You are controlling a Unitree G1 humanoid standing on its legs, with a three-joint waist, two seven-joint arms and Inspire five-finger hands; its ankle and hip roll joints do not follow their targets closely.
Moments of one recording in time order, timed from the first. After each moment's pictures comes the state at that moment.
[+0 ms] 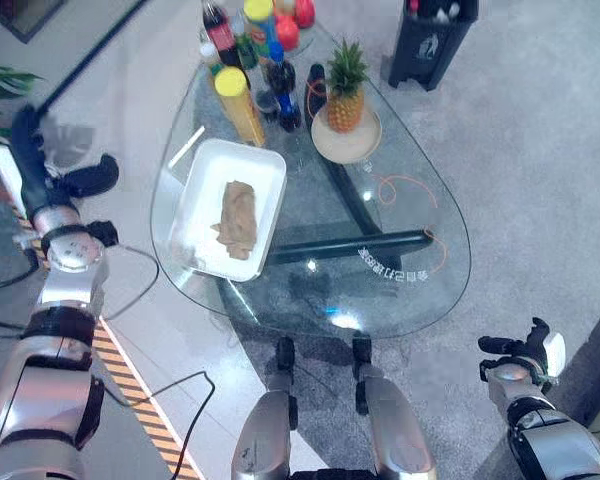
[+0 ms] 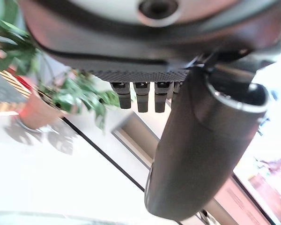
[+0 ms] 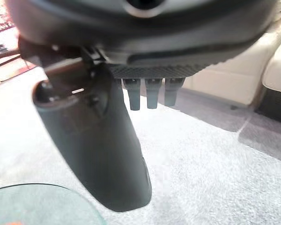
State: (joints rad) left arm -0.60 0.79 -0.08 0.86 -0.39 -0.26 0.47; right arm -0.38 -0.48 0.09 1.28 0.26 -0.11 -0.58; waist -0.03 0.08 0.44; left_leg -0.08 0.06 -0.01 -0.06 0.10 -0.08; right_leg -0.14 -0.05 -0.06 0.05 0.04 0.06
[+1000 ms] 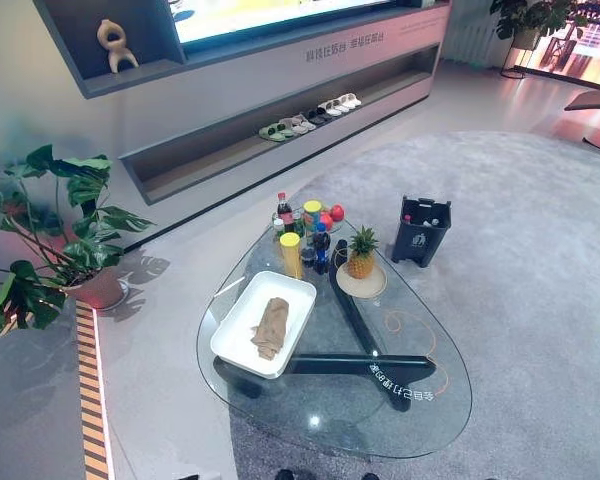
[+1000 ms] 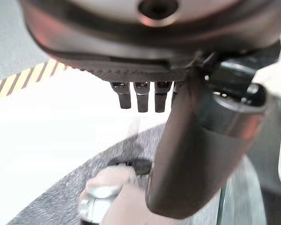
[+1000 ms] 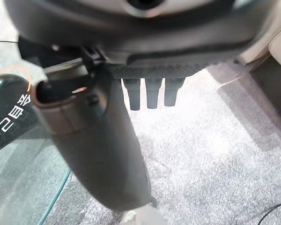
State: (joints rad) left arm 0.03 0.29 -0.15 1.31 -0.14 -0.02 -0.07; right arm -0.04 -0.33 0.16 1.38 -0.12 0.06 -0.13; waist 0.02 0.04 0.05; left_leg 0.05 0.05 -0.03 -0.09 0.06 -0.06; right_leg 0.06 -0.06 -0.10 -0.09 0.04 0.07
